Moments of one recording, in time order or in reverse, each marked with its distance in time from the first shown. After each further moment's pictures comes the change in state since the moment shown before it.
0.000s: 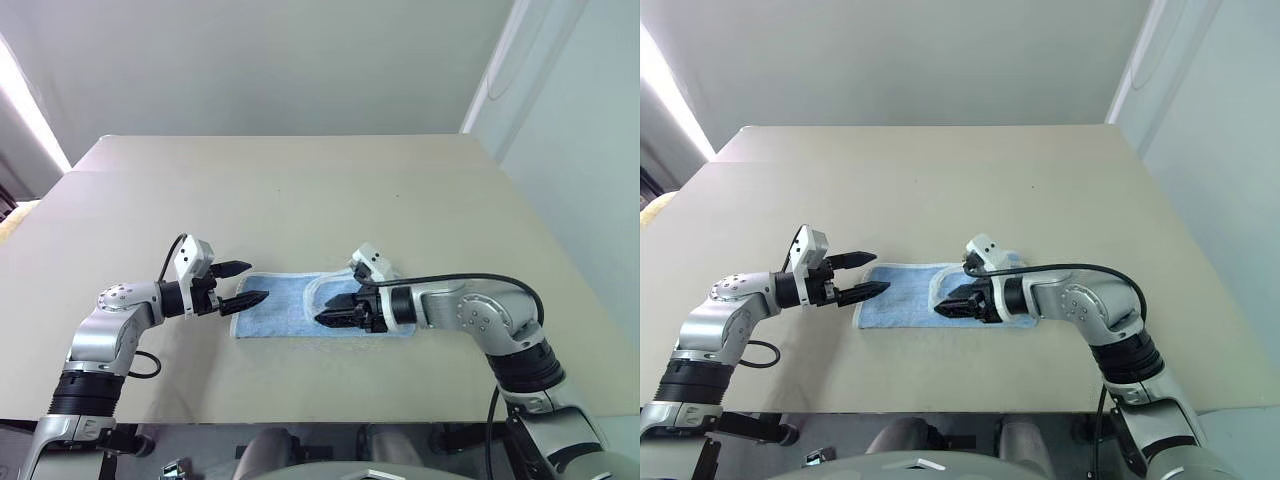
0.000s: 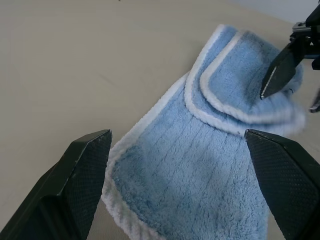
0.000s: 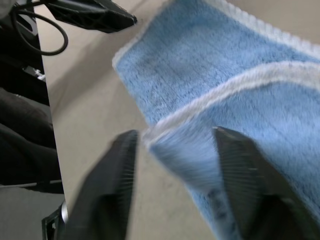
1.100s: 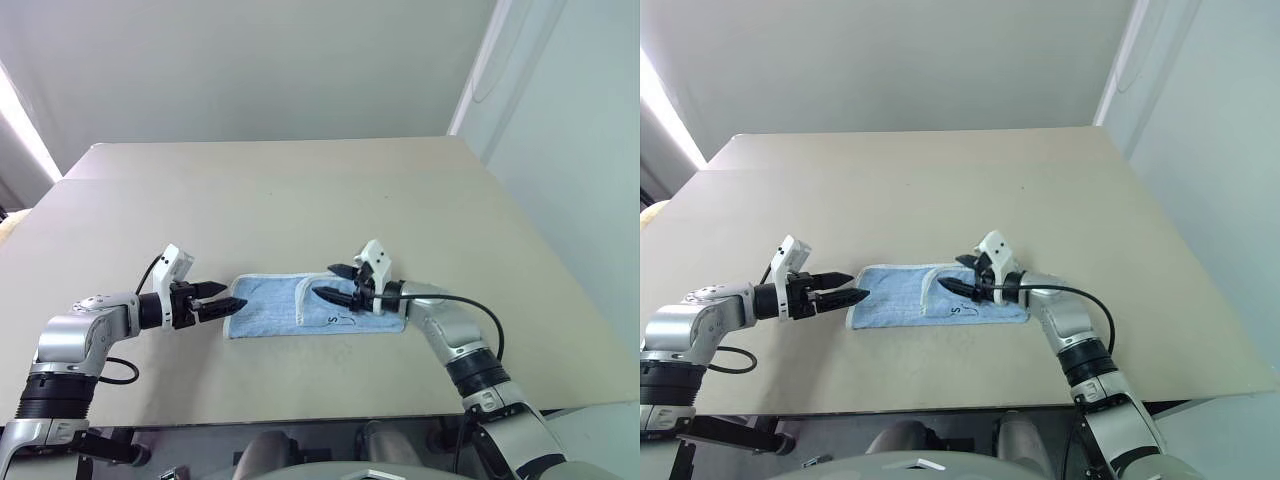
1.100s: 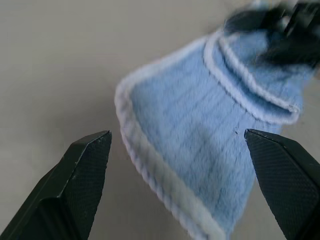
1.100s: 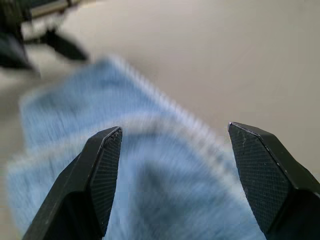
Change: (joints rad) left arm 0.021 0.120 0.038 -0.025 -0.093 0.454 0.067; right arm 0.049 0.157 -0.062 0.461 -0.403 -0.845 0.262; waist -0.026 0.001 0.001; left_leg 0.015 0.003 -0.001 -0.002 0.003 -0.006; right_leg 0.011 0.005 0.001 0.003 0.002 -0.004
